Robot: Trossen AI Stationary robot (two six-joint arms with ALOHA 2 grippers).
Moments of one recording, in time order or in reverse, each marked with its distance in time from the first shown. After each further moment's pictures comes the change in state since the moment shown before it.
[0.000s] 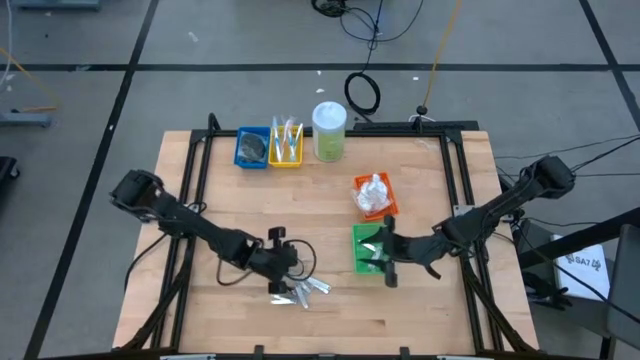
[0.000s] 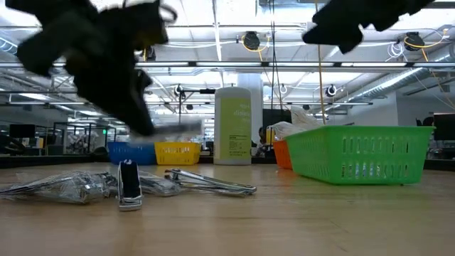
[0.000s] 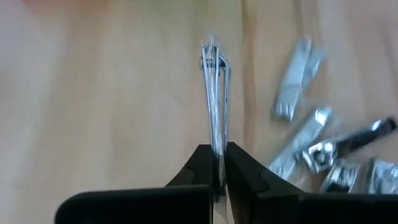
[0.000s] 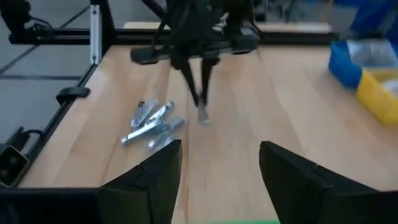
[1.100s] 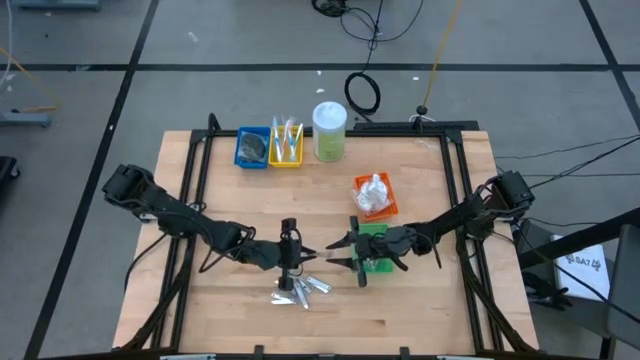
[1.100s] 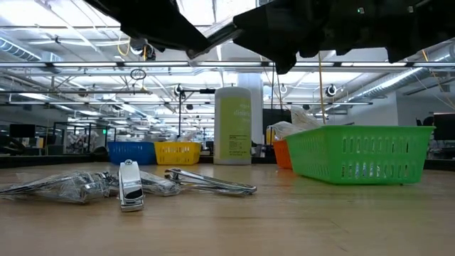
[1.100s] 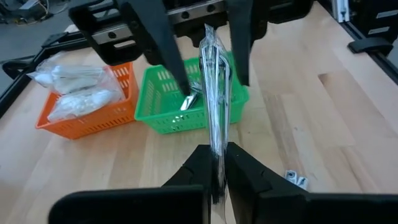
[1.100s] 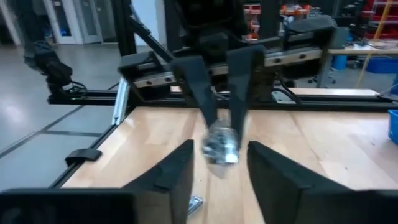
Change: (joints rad) left arm 0.026 -0.099 0.002 0.340 -0.069 0.306; right arm -0.173 0.448 0.000 0.820 -0.279 -0.174
